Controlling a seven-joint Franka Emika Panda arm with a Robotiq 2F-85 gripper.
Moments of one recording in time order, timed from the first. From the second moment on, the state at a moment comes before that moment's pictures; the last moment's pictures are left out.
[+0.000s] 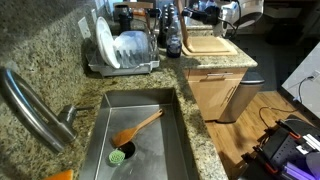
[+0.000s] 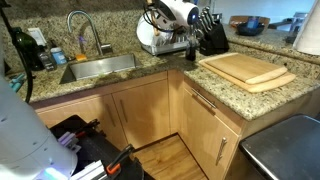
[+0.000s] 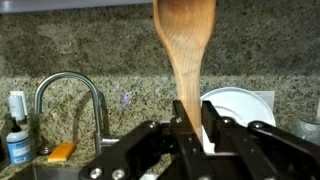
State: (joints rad) arm -0.13 0.43 -0.01 -1.76 1.81 1.69 0.93
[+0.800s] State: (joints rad) arm -0.11 0.52 0.03 -1.71 1.94 1.55 0.94
